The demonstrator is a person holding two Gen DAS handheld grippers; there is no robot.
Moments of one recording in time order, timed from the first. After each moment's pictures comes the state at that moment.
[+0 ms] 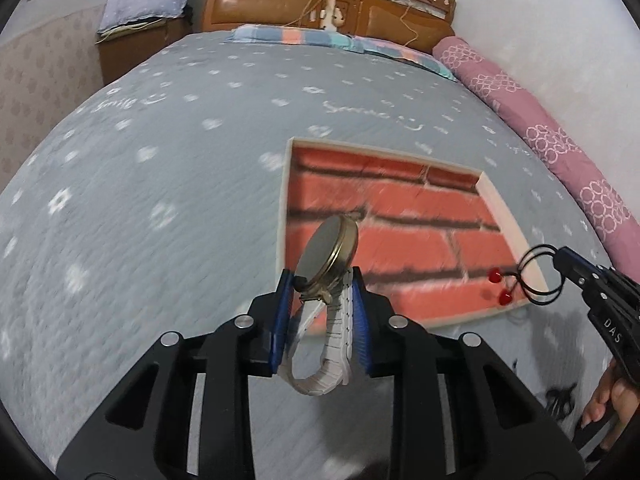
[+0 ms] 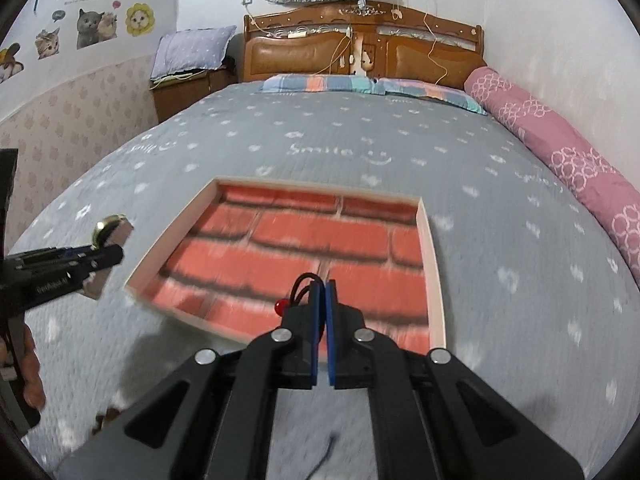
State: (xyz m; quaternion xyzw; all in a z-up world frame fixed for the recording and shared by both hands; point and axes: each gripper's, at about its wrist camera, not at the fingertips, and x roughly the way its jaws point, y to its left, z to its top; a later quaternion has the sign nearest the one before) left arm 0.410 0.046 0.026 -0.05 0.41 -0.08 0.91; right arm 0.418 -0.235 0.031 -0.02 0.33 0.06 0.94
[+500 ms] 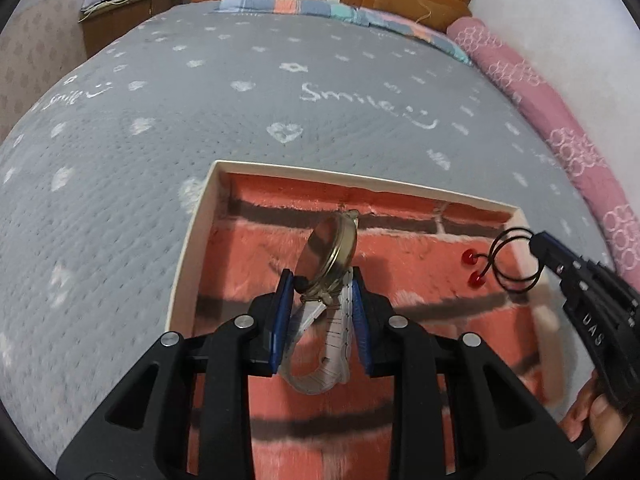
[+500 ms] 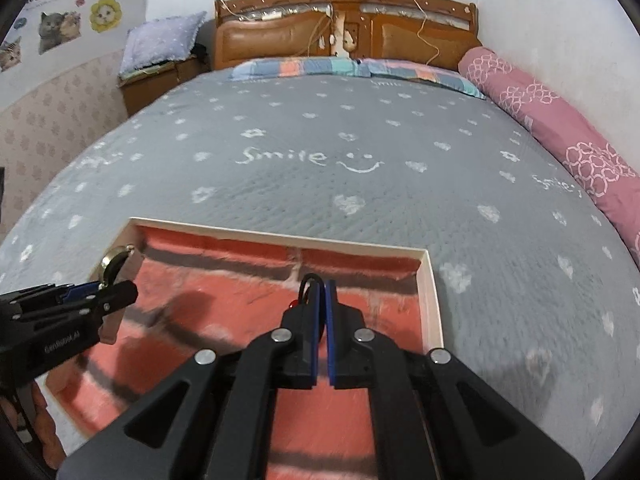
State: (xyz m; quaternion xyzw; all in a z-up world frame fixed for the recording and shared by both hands) left arm 0.552 -0.015 -0.015 -0.06 0.46 -0.07 0.88; right arm 0.576 -0.252 -0.001 -0.01 0.36 0.03 0.93
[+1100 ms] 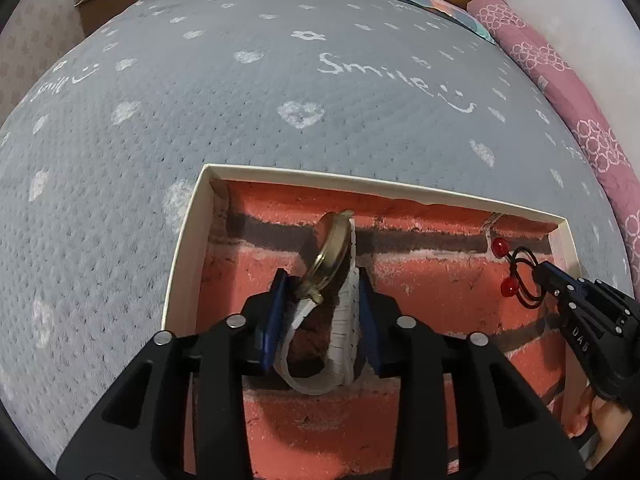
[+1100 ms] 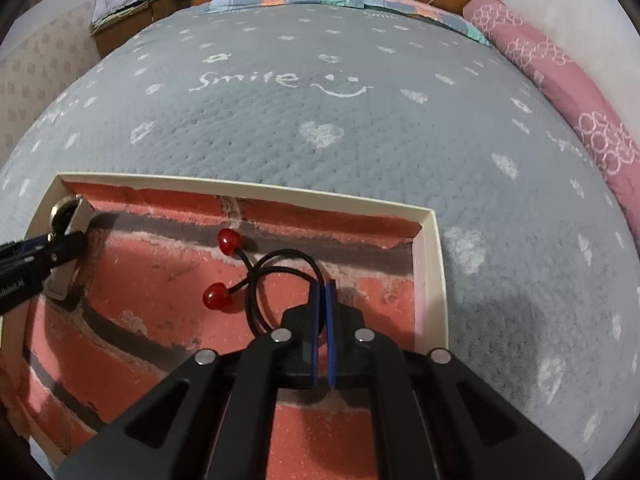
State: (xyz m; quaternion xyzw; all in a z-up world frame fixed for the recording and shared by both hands) left arm 0.604 -0.009 -0.042 -0.06 0.50 -0.05 0.86; right arm 0.627 -0.269 -0.051 -0.02 0.47 0.01 0.88
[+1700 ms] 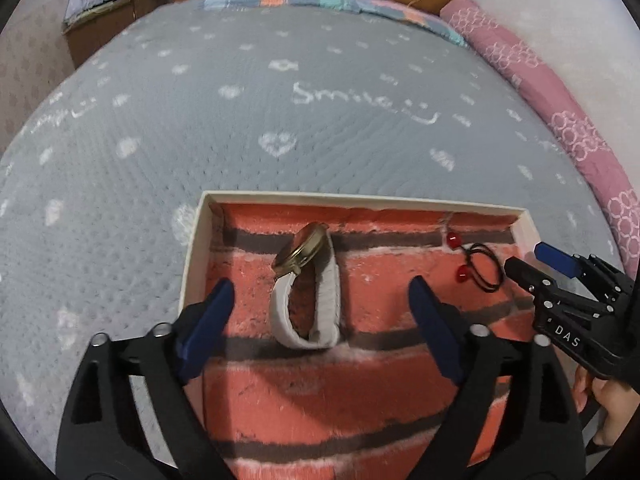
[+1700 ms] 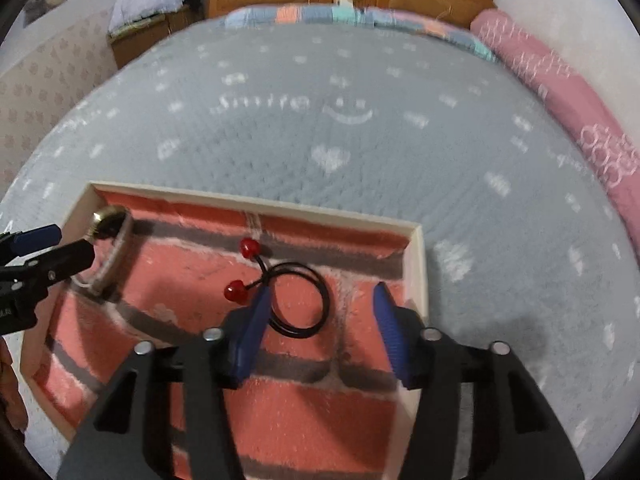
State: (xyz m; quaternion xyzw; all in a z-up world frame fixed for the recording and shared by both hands) left arm 0.569 -0.014 0.004 -0.04 0.47 -0.08 0.88; right arm 0.601 -0.272 -0.017 -0.03 0.44 0.04 0.90
